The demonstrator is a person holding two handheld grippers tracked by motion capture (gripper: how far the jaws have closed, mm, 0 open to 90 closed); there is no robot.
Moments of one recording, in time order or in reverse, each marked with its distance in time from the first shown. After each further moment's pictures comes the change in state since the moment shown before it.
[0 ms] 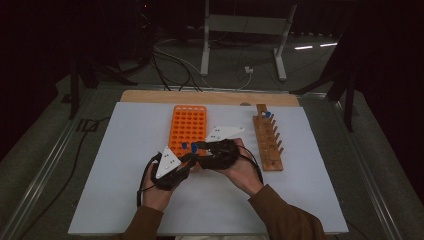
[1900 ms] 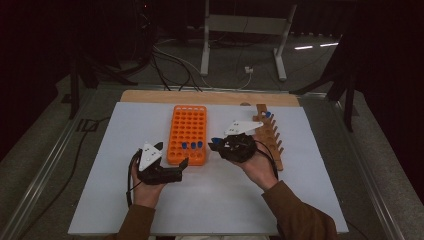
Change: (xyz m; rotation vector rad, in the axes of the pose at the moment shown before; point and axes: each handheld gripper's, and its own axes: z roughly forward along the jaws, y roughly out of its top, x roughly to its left) left arm 0.027 -0.008 -0.015 -0.021 0.134 -0.165; right arm -0.033 -0.014 -0.024 0.023 -0.085 0.033
